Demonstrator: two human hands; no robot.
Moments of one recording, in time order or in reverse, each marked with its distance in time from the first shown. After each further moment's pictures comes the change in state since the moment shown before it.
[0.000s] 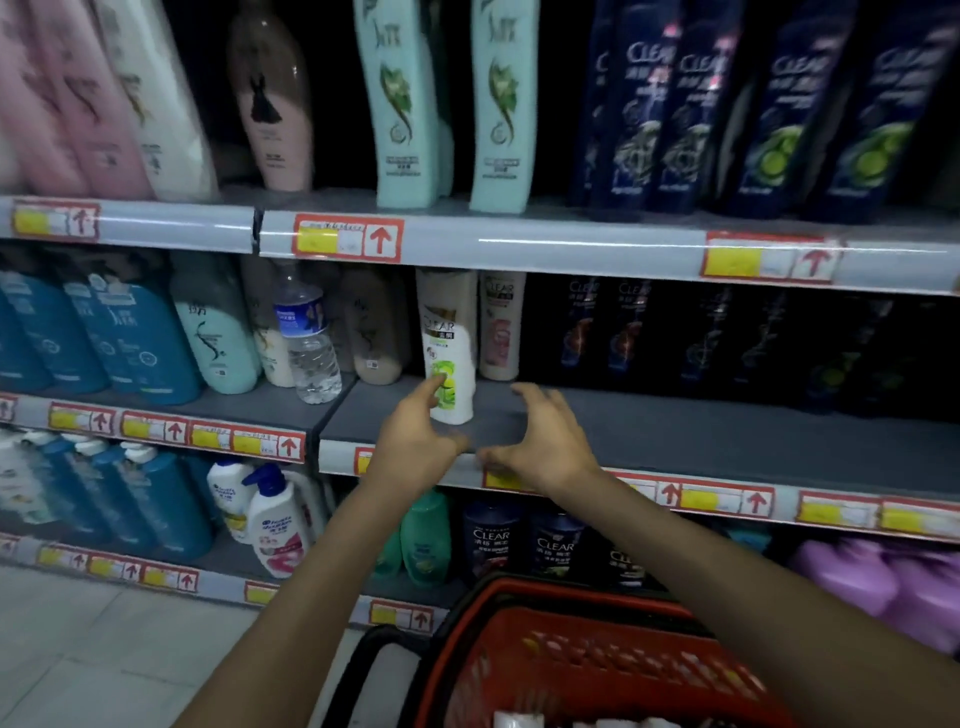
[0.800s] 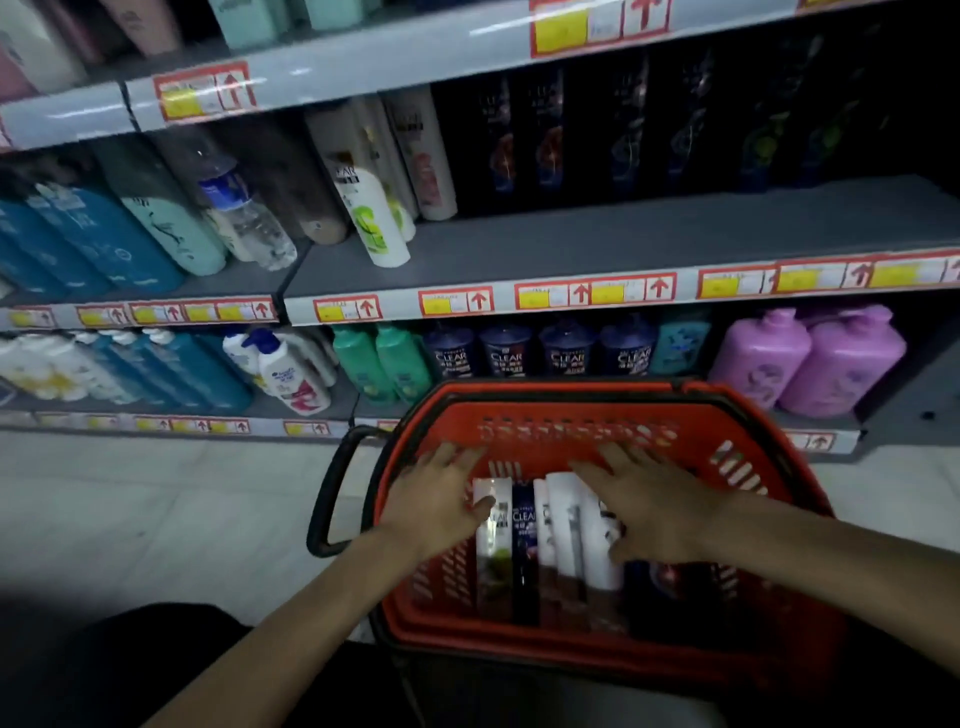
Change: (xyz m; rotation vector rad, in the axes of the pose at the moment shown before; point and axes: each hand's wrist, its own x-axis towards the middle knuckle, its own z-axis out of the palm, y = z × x) left_hand -0.214 -0.049 0.109 0.964 -0.508 0.068; right_hand -0.247 0.172 -0.055 -0.564 -0.737 -0.181
